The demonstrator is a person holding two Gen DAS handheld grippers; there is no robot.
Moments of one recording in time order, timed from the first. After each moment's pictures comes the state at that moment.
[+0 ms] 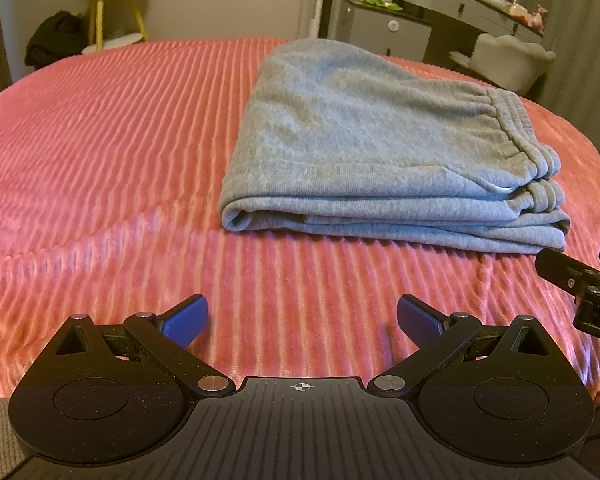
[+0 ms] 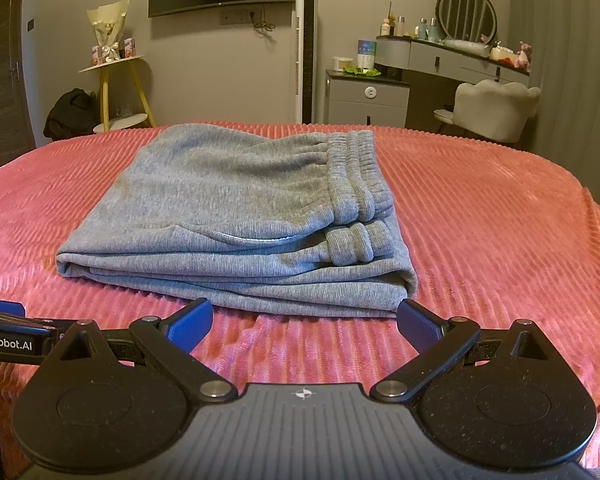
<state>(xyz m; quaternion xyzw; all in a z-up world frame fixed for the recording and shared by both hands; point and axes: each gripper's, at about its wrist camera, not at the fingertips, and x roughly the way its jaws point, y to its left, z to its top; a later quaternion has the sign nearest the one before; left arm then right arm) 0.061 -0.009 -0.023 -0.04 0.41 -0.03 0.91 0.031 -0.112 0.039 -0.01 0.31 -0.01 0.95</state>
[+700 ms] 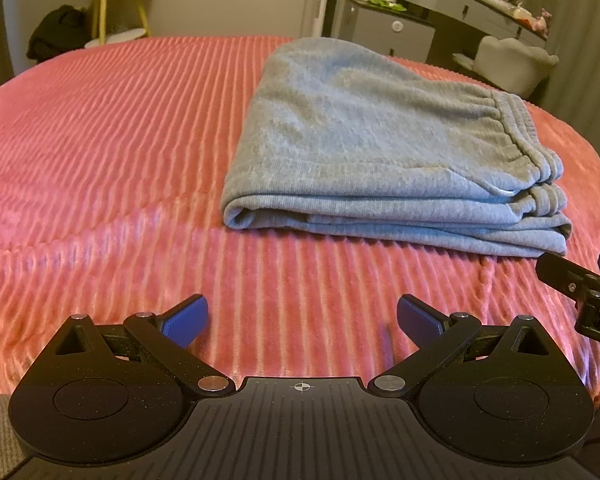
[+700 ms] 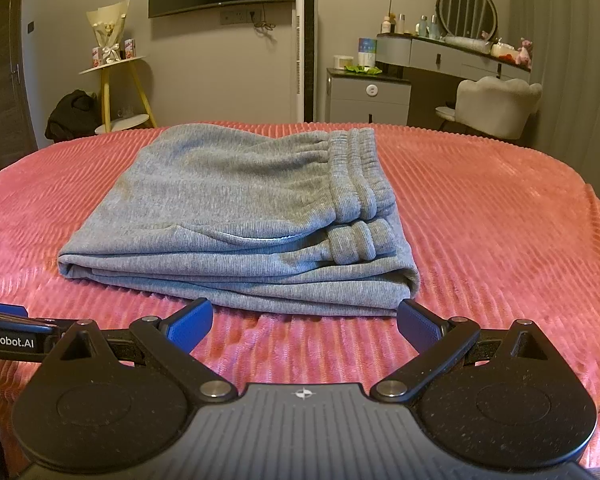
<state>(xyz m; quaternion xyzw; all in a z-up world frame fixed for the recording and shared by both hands) 0.063 -0.006 -0.024 -0.05 0.41 -0.03 0.91 0.031 -0.113 0.039 0.00 0.31 -0.01 0.95</state>
